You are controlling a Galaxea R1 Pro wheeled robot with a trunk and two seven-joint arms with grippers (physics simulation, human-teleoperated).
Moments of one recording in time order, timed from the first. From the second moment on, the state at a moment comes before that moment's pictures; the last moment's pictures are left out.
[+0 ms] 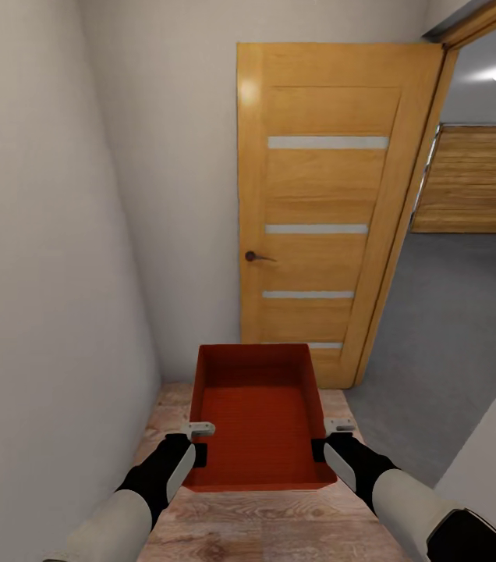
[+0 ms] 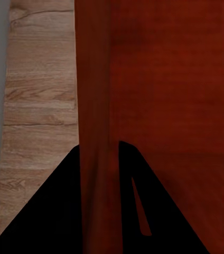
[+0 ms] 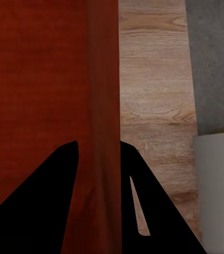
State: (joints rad) left arm -0.66 -0.16 -0.07 -0.48 0.12 0.53 0.26; right arm -0.77 0.00 0.58 -0.28 -0.60 0.35 -0.27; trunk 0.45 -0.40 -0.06
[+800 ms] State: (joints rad) left arm -0.66 -0.17 -0.07 -0.46 0.14 0.52 0.27; right arm -0.77 0.00 0.59 -0.26 -0.60 0.35 -0.26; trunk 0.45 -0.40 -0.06
